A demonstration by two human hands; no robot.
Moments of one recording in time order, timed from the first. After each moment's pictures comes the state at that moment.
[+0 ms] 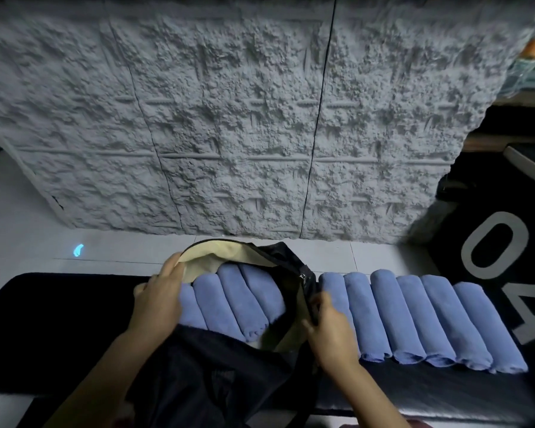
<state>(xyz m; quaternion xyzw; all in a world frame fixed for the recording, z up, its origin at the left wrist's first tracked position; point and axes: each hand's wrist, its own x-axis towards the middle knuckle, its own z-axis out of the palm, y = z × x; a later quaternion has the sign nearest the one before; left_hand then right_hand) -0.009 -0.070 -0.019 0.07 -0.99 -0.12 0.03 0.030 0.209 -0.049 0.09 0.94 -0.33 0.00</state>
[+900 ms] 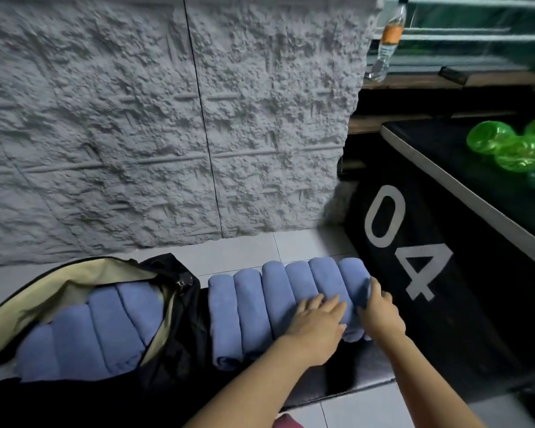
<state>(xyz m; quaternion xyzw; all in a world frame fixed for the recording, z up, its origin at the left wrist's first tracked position) 0.021 0.361 -0.065 -0.39 -0.90 -0.13 -0.16 0.037 0.518 -0.094 0.36 0.90 -0.22 0.09</state>
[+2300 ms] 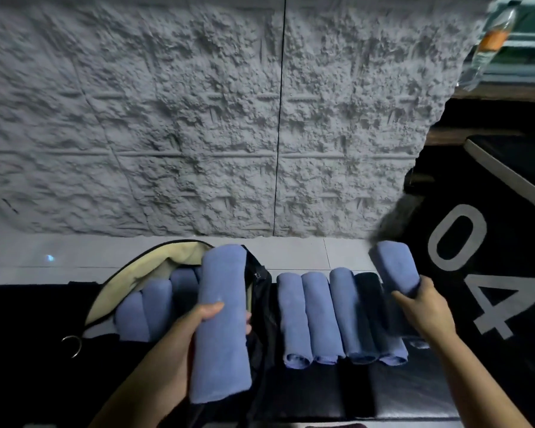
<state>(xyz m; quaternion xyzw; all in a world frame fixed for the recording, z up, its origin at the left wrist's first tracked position) 0.034 0.091 0.034 0.14 -0.55 -0.76 -0.31 0.004 0.445 -0.034 0.31 0.90 -0.30 -0.01</state>
